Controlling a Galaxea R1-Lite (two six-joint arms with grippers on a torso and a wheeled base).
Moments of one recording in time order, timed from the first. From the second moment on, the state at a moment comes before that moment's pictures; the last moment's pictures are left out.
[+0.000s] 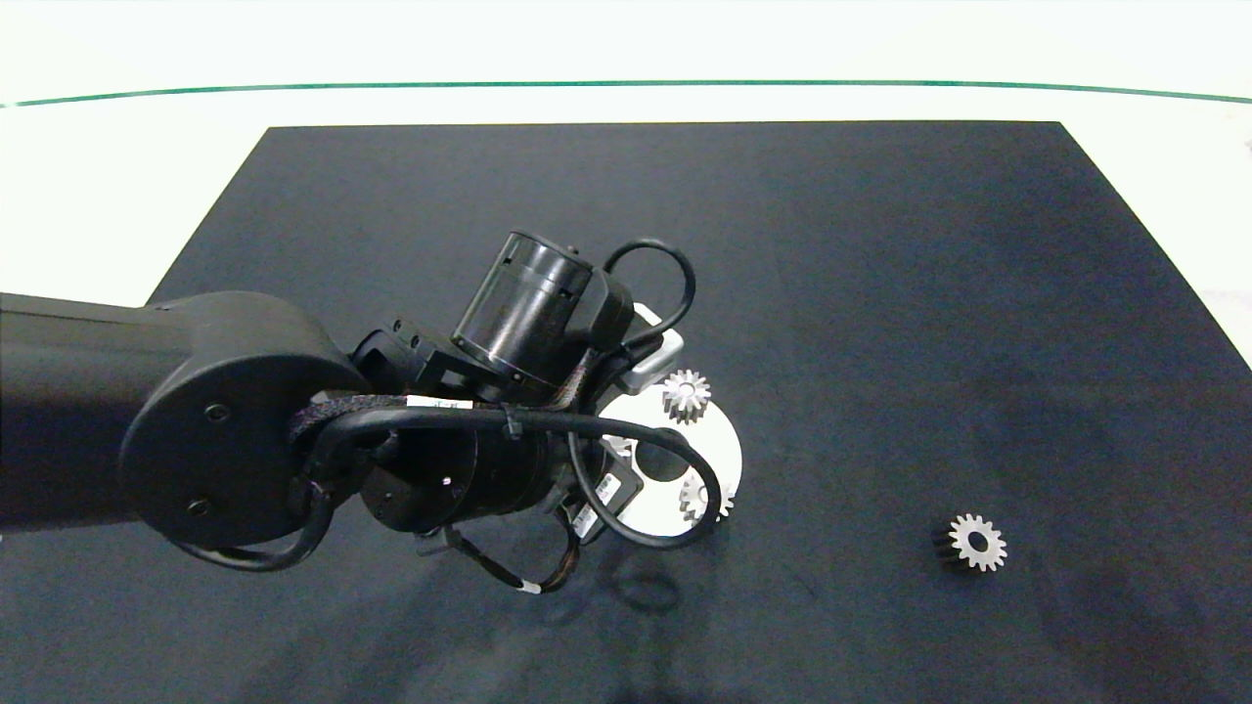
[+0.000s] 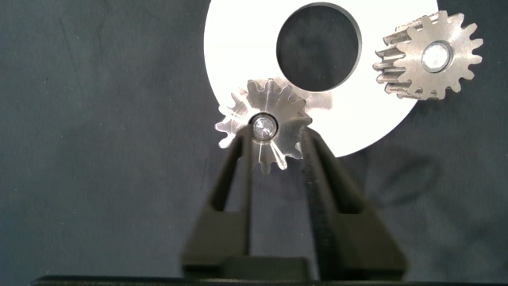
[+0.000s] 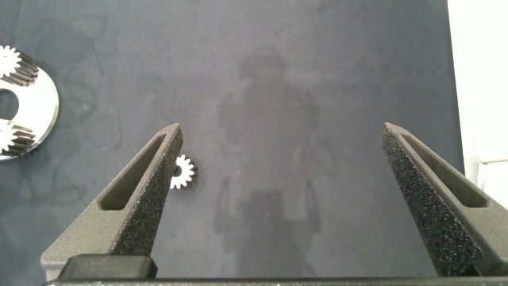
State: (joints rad) left arm -0.82 1.74 -1.29 0.26 0.32 0.23; right arm -0.01 0.80 -0.81 0.23 -0.02 -0.05
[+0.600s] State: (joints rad) left arm -0.83 1.76 -1.29 0.25 0.32 0.21; right arm -0.02 0.79 -0.81 0.23 -0.02 -0.05
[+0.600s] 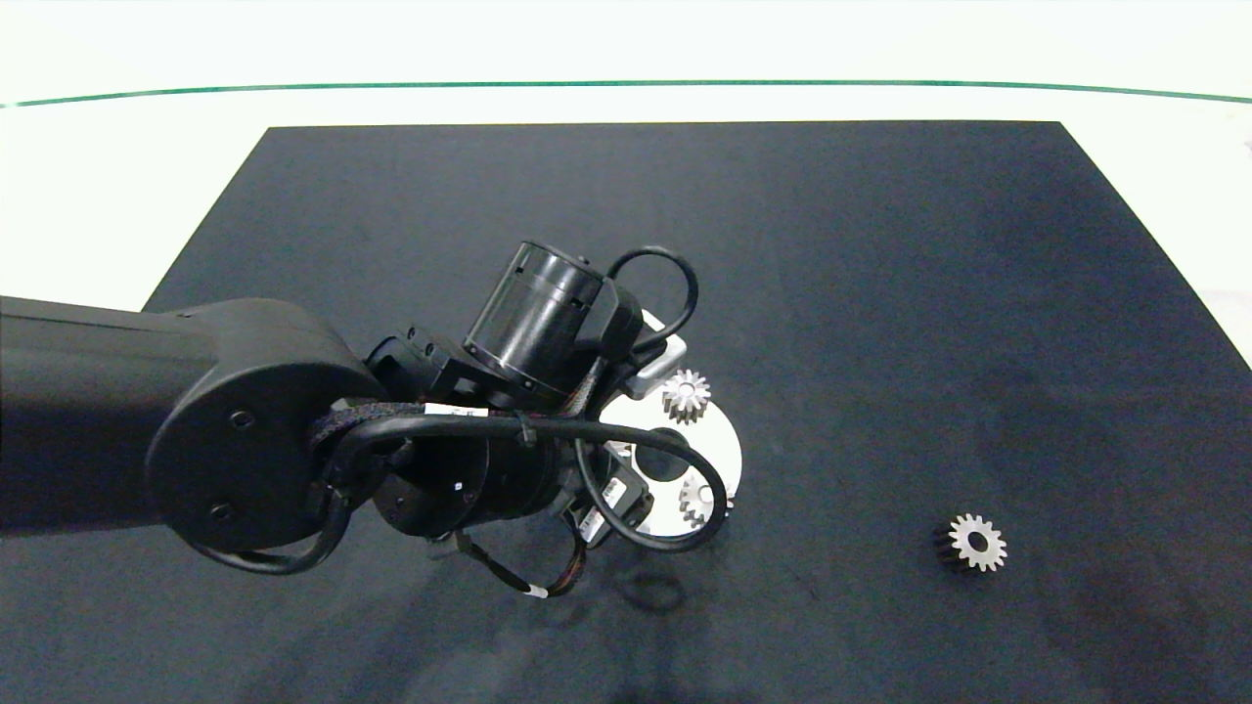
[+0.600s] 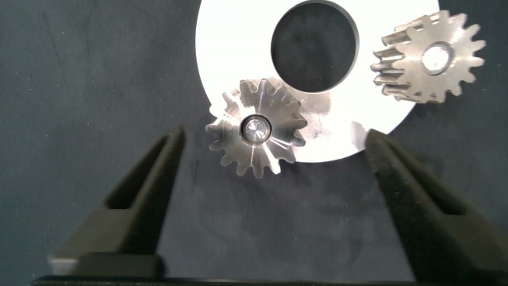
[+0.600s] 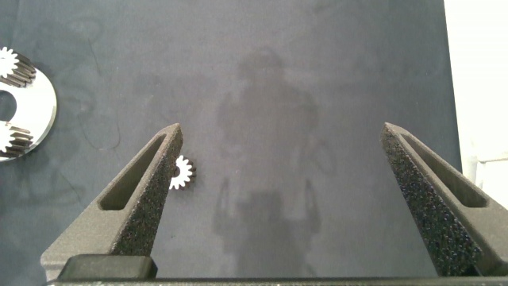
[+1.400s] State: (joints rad) left arm -0.82 1.83 -1.30 0.21 0.32 0.21; right arm -0.02 0.79 -0.81 0.23 -0.02 -0.05
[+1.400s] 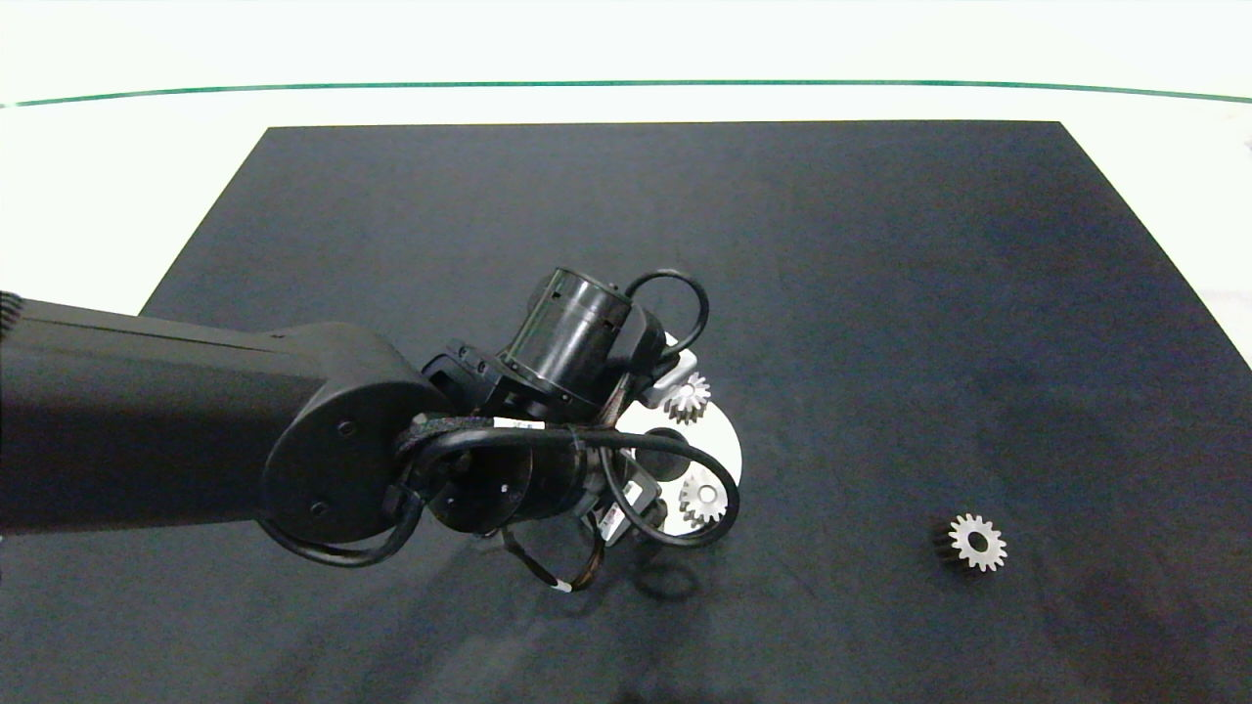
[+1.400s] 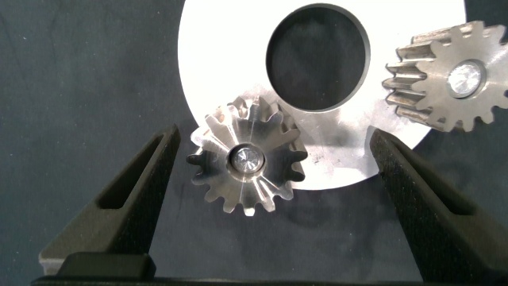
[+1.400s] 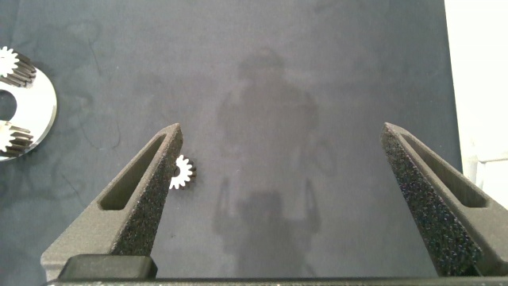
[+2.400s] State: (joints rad) left arm -0.80 1.84 -1.30 0.21 0.32 0.21; right arm -0.02 0.79 -0.82 0.23 -0.02 -0.05
